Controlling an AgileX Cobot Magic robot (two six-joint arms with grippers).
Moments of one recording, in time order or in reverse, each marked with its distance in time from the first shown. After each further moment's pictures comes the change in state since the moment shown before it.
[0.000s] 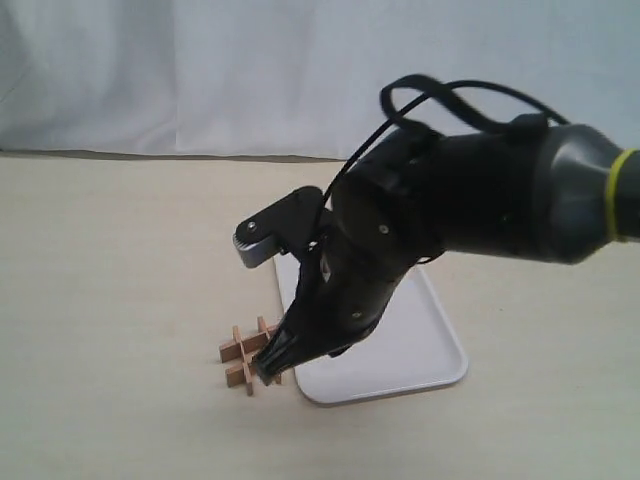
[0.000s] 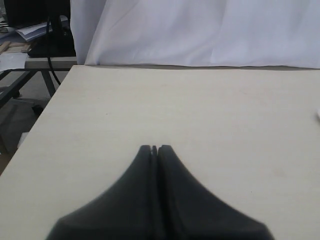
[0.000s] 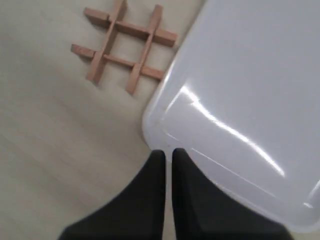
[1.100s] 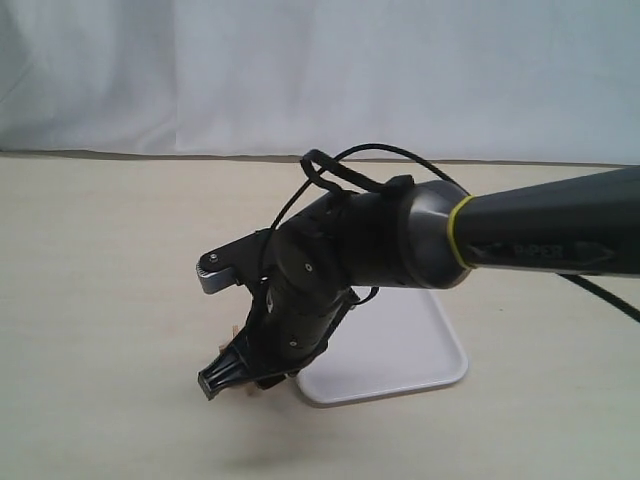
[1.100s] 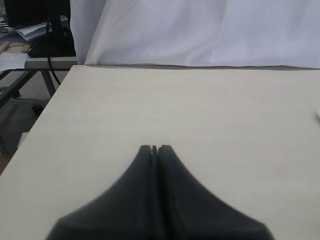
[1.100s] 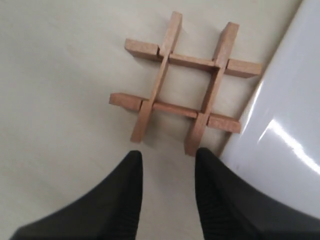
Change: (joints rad) left arm 0.000 0.000 0.000 0.000 0.000 0.000; right arm 0.019 0.227 -0.088 0.131 -0.145 0.029
